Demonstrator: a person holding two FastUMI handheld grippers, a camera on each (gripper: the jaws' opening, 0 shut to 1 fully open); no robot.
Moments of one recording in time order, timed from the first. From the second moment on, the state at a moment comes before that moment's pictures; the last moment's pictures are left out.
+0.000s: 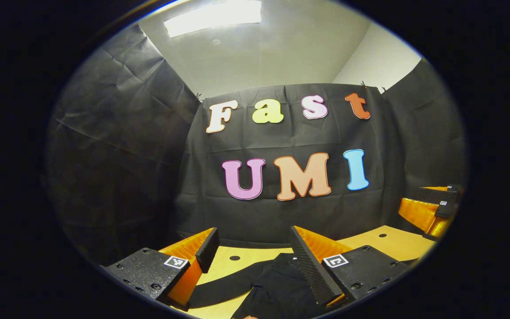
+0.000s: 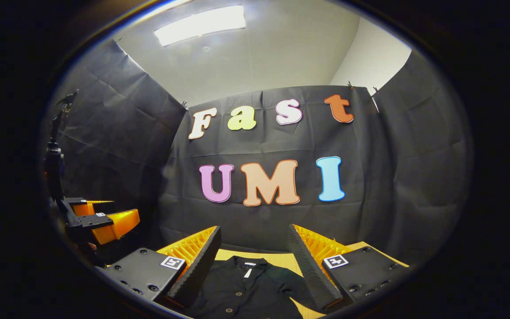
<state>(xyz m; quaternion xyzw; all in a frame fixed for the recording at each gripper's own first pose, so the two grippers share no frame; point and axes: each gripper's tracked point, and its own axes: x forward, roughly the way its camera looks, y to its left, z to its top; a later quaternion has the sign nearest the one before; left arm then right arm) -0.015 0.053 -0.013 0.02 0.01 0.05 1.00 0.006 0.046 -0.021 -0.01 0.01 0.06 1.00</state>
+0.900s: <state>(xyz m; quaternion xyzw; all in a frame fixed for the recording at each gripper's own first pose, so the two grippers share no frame) -0.003 0.051 -0.021 0.02 0.02 0.08 1.00 0.043 -0.025 -0.047 -0.06 0.04 0.02 1.00</state>
